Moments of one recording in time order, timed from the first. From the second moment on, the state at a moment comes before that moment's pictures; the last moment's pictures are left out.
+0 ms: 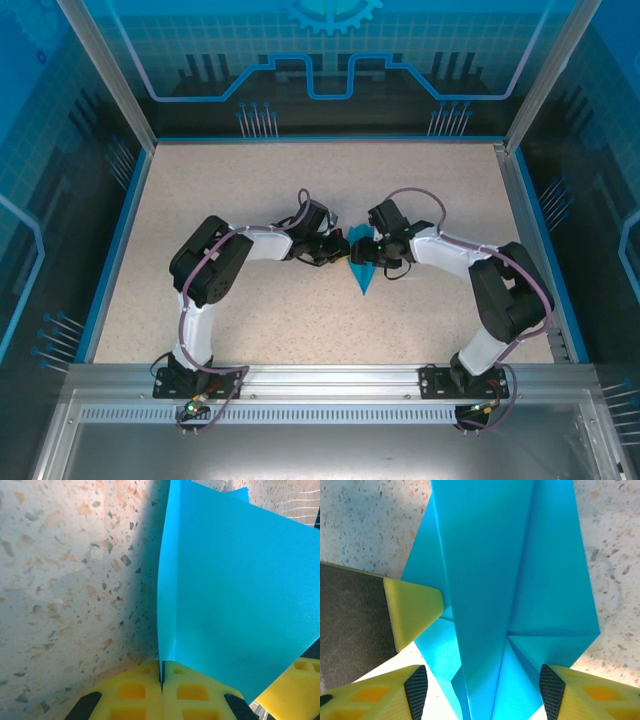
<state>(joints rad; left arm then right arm) -0.56 2.05 1.13 0.07 0.52 -0.96 0.51 1.65 0.96 -0.44 -0.12 0.57</state>
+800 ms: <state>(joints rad) -0.56 2.06 1.13 0.07 0.52 -0.96 0.57 1.68 0.98 -0.46 -0.13 0.71</state>
